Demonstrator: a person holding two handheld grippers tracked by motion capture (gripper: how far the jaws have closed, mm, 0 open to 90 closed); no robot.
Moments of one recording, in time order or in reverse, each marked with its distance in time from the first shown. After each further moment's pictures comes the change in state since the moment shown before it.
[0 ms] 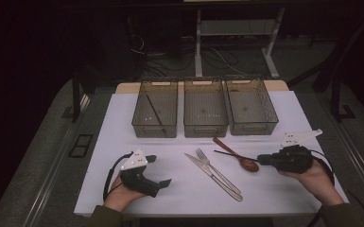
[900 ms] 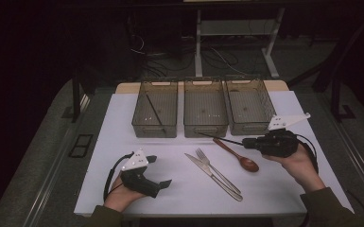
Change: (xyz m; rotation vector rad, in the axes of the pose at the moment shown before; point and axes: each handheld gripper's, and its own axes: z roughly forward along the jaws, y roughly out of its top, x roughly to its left) left arm 0.000 0.000 0.001 0.004 -0.001 0.008; right arm 0.007 0.056 0.013 -0.107 0.020 -0.025
